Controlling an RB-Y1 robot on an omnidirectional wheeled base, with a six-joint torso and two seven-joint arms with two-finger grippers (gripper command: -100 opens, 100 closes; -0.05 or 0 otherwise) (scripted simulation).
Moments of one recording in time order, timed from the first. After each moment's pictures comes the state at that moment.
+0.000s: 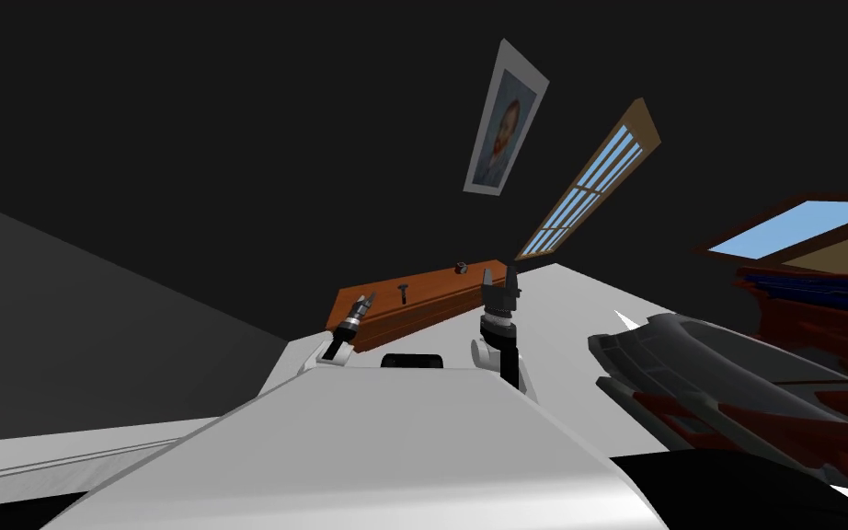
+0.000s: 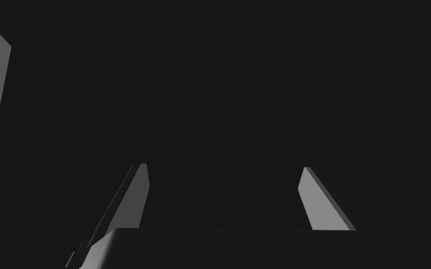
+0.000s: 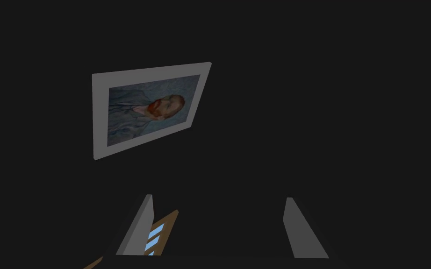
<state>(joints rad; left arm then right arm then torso) 0.15 0.21 0.03 -1.19 -0.20 -0.65 -0.59 0.48 0.00 0.00 -2.20 0.05 -0.63 -0.17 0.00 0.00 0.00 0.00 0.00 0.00</state>
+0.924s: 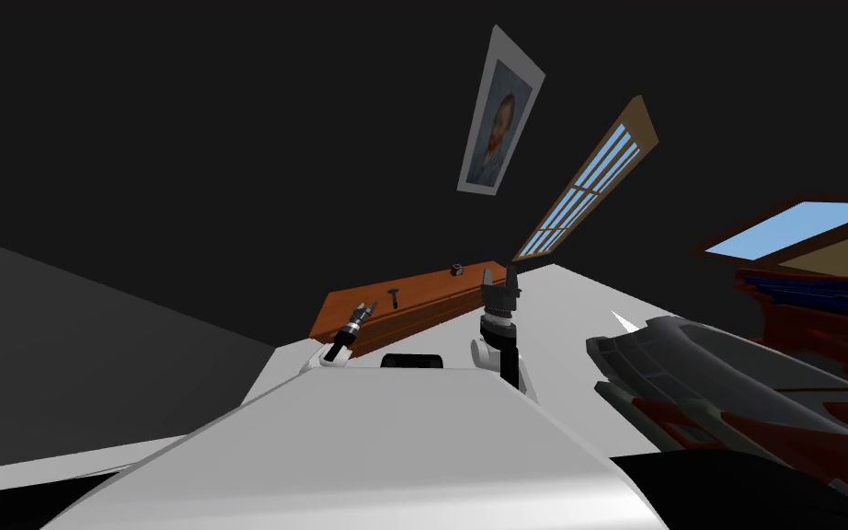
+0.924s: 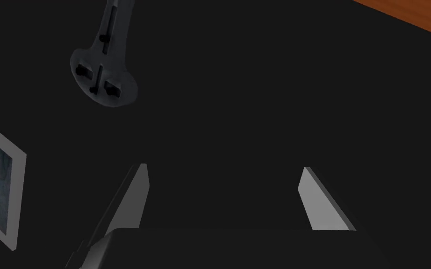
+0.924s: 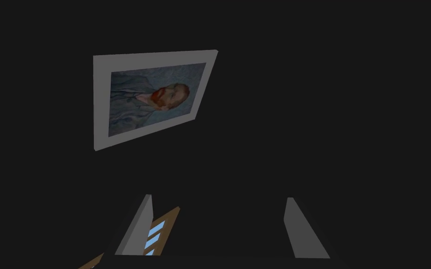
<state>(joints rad) 0.04 0.25 0.01 -0.88 -0.22 -0.68 -0.78 0.48 0.00 0.00 -2.20 0.05 -0.63 -0.17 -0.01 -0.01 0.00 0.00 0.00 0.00</state>
